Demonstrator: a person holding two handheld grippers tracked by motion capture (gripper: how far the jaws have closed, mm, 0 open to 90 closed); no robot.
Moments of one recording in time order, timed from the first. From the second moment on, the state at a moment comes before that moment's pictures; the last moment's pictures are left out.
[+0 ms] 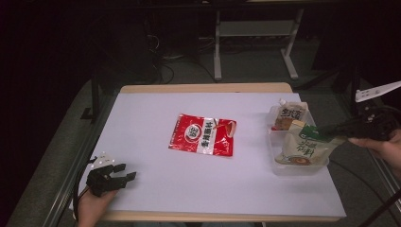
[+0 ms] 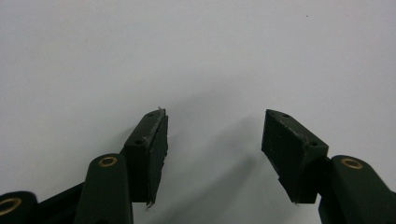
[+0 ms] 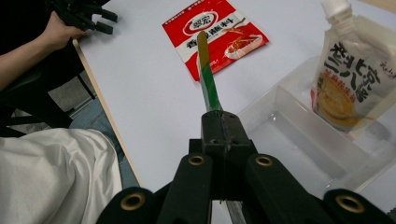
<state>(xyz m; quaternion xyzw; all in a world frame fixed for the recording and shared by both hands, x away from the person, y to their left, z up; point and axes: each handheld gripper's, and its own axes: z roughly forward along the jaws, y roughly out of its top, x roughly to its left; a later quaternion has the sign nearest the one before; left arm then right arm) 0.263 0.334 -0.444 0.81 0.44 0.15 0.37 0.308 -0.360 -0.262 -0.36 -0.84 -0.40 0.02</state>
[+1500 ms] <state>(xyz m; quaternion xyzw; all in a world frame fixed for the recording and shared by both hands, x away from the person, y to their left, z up) 0.261 0.334 -0.442 0.80 0.44 0.15 0.37 0.330 -0.293 -0.262 -0.33 -0.85 -0.41 0.01</state>
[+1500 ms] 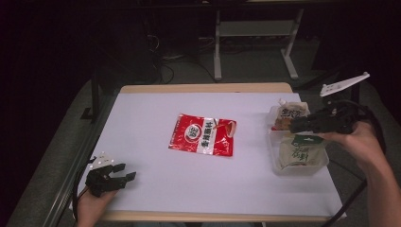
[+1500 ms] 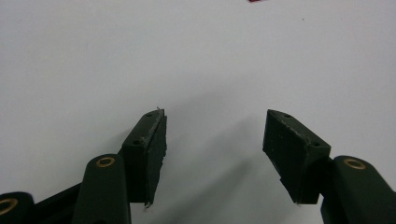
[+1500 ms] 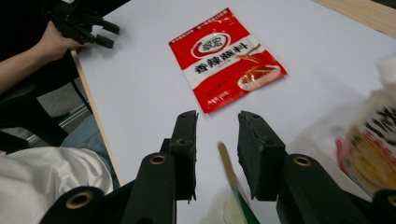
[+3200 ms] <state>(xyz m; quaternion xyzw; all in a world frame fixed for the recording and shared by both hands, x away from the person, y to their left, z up) 0.261 0.337 -0.438 0.81 0.43 0.15 0.38 0.381 -0.115 -0.303 -0.23 -0.90 -0.36 0.04</state>
